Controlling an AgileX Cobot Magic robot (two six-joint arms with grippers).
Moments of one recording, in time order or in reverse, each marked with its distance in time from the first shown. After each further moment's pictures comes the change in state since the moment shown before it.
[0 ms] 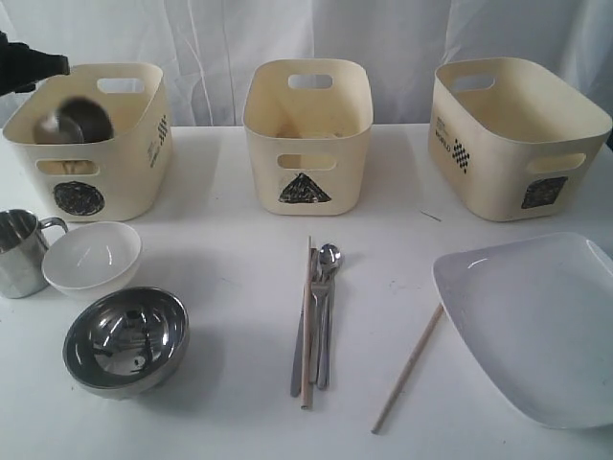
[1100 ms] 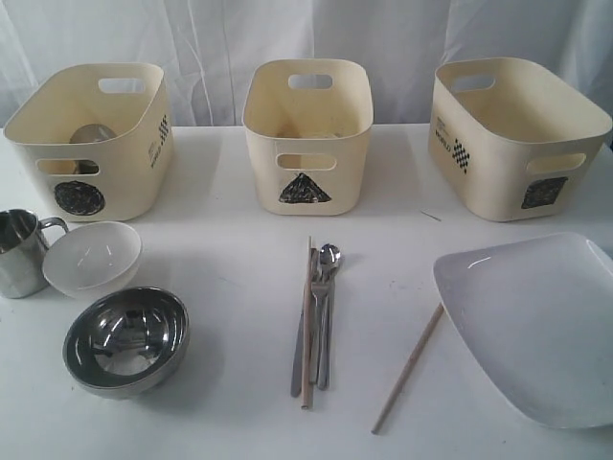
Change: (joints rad) left arm 0.000 -0.161 0.282 -0.222 0.779 0.356; right arm 0.000 0.000 0.000 0.000 0.000 0.000
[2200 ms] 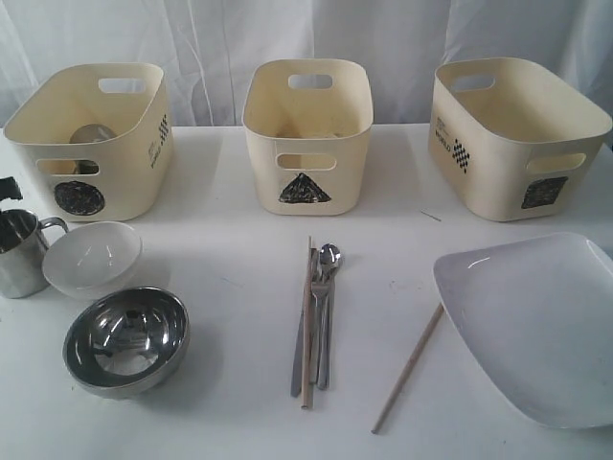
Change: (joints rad) left arm 0.087 0.065 0.022 -0.137 -0.294 -0.315; right arm 0.000 0.000 0.000 0.000 0.000 0.000
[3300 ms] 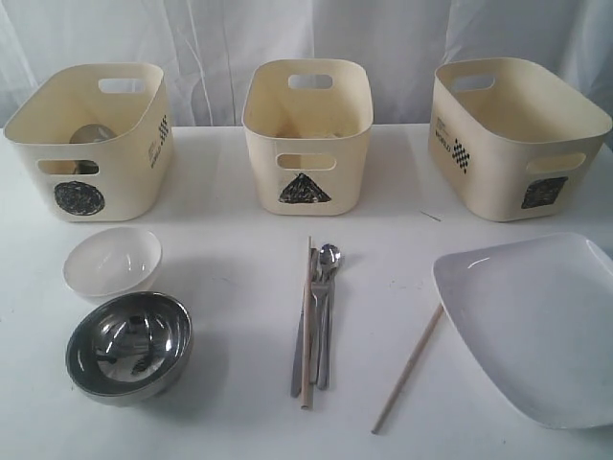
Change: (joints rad) left arm -0.004 -0.181 -0.109 0.149 -1.132 0.219; right arm 0.000 0.000 0.000 0.000 0.000 0.023
